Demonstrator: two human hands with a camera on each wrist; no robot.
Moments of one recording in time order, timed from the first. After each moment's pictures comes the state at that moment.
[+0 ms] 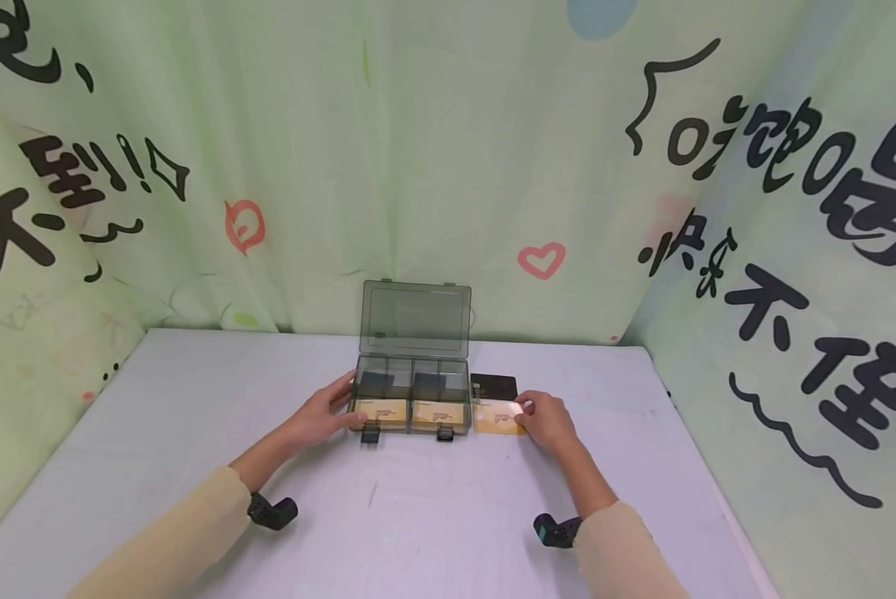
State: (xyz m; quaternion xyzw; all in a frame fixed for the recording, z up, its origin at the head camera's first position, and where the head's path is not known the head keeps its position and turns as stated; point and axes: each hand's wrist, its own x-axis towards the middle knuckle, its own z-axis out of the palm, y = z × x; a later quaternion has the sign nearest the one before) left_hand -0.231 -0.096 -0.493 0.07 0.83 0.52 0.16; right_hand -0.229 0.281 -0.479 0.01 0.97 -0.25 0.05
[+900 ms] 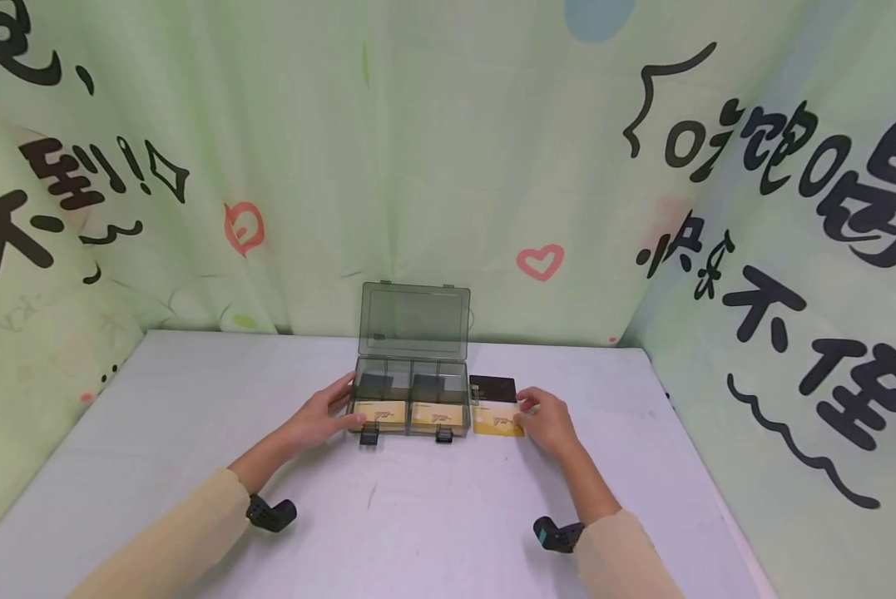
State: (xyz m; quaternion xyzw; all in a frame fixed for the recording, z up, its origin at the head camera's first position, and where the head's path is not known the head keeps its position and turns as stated) left_hand -0.232 -0.095 -0.494 0.06 0.83 0.52 0.16; right_hand -0.225 0.285 -0.480 0.02 0.95 -0.32 0.01
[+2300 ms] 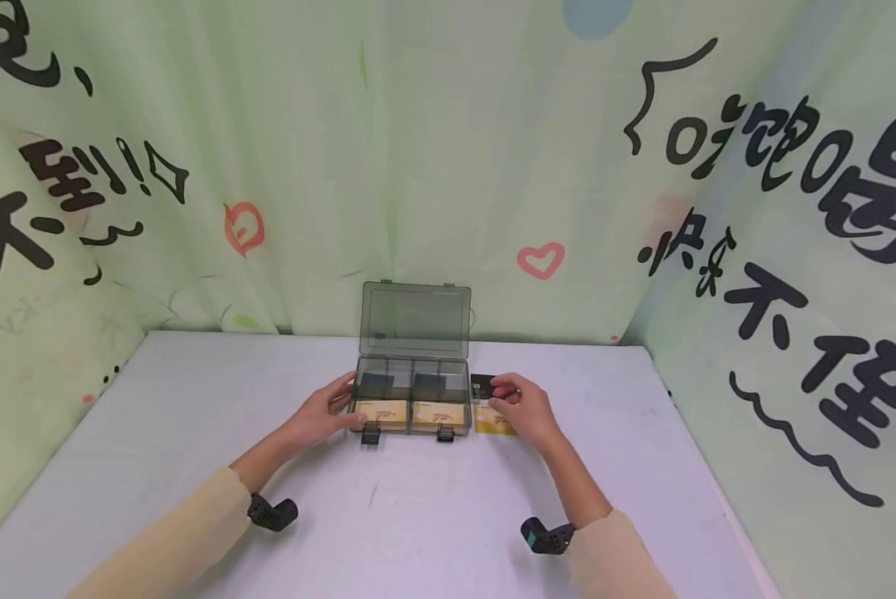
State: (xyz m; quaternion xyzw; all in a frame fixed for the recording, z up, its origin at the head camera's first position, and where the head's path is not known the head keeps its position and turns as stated) left_hand -0.233 -0.095 -0.492 0.05 0.83 0.53 0.15; right_hand -0.222 0.247 -0.455 0.00 0.91 -0.41 0.01
